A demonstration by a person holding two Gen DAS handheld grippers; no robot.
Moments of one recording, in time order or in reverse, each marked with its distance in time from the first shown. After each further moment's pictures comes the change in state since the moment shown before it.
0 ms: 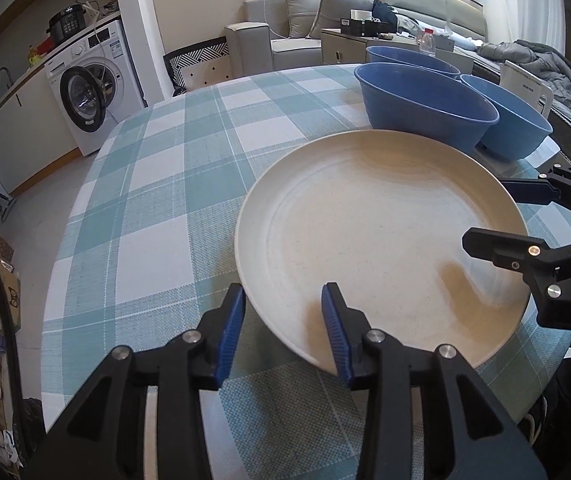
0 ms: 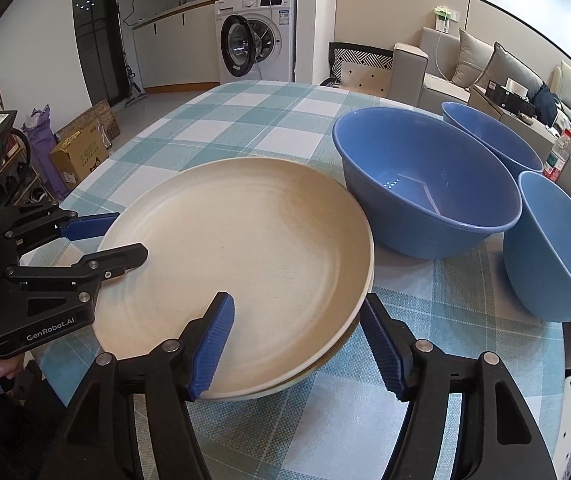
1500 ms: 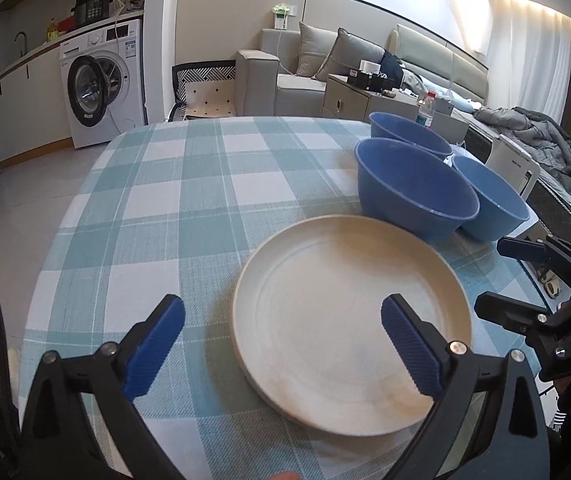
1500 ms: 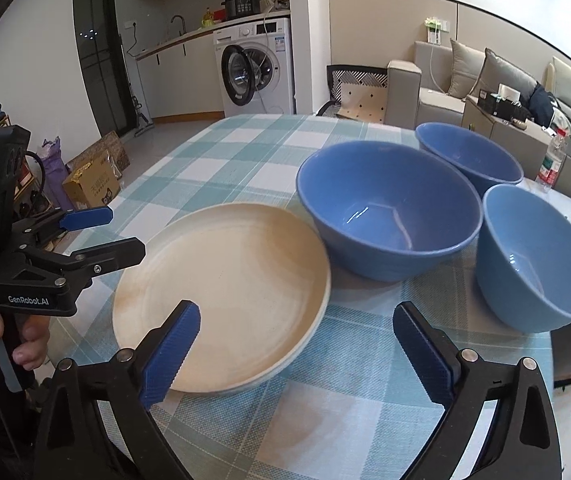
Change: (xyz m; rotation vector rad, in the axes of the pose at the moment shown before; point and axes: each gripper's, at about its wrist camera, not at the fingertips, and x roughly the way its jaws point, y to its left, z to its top) left arm -0.024 0.016 0.030 -0.162 -0.135 -0.114; right arm -0.039 -0.037 0.003 0.047 -0.106 0.050
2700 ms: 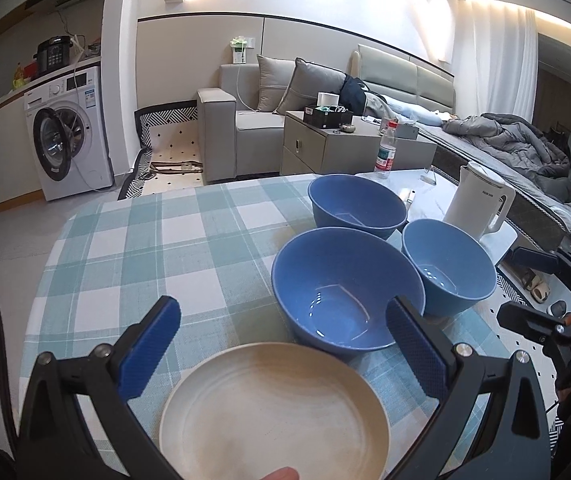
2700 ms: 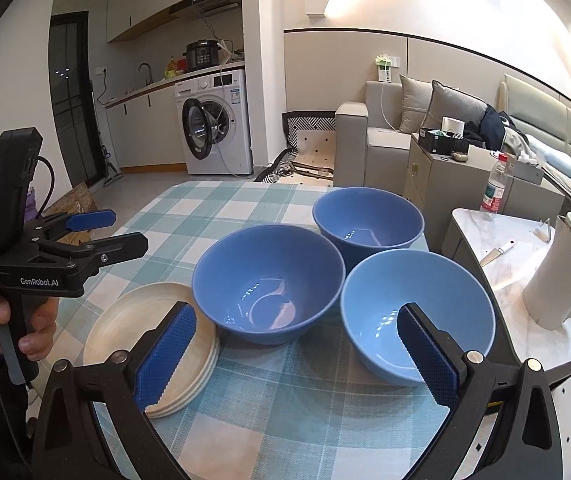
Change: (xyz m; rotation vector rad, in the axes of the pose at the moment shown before) left arm 0.010 -0.075 0.097 0.098 -0.099 -0.070; right arm -0.080 -0.092 0.037 0.070 -0.162 -0.112
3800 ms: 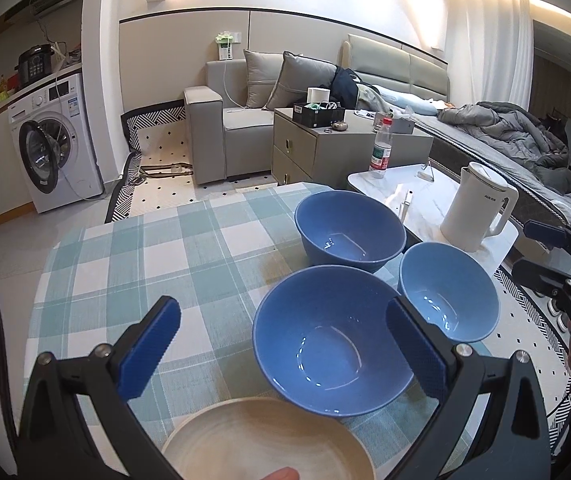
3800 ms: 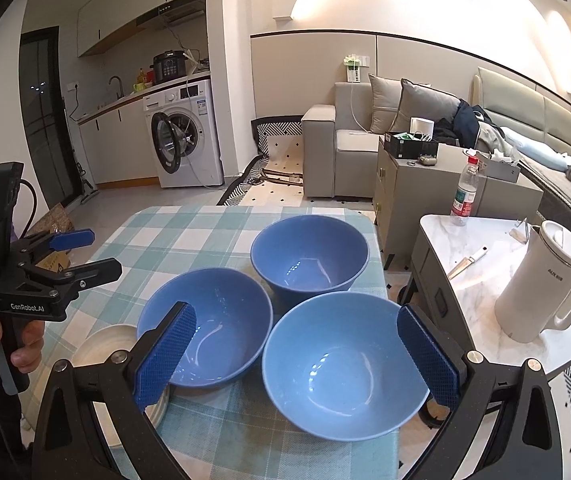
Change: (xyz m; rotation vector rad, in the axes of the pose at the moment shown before) left arm 0.036 -0.016 0.054 0.041 0.039 -0.012; right arm 0.001 -0.068 0.057 0.059 -0.001 -0.073
